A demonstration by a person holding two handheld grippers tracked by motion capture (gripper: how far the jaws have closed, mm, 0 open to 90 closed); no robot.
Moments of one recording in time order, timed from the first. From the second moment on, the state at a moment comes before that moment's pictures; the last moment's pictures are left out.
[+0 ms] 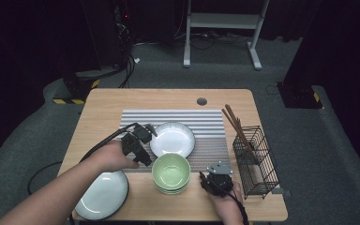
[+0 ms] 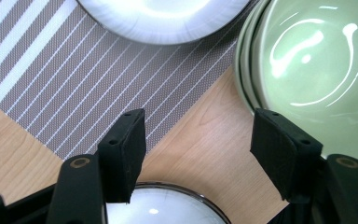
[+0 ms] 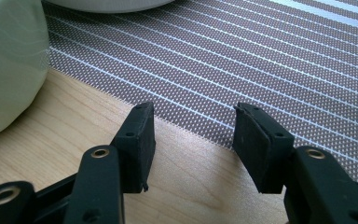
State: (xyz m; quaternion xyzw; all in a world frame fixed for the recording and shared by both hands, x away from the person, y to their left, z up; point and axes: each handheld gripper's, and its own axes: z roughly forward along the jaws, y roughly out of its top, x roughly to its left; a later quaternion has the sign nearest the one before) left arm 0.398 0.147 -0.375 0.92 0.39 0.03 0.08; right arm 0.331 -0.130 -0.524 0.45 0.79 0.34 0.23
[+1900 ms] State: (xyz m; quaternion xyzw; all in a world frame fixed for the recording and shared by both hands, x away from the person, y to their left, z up) left arm 0.394 0.100 -0.381 0.94 0.33 0.06 0.09; right arm 0.333 -0.130 -0.524 0.45 0.80 0.34 0.23
